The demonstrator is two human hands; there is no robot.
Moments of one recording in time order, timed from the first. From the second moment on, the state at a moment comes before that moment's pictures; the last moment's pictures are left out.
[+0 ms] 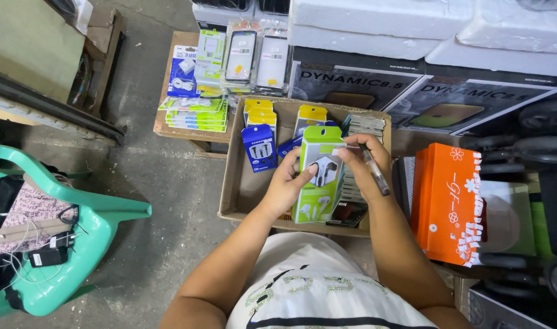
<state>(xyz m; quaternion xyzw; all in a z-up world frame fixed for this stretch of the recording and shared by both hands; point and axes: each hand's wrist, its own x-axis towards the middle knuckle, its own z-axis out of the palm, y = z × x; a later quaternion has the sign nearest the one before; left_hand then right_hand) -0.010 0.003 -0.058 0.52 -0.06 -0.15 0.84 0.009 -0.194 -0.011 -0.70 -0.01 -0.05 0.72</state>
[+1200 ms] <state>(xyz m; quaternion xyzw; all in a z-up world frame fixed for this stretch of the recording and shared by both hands) -0.043 -0.014 -0.008 0.52 -0.07 -0.09 0.85 0.001 -0.182 -0.011 -0.62 -0.18 -0.31 0.70</state>
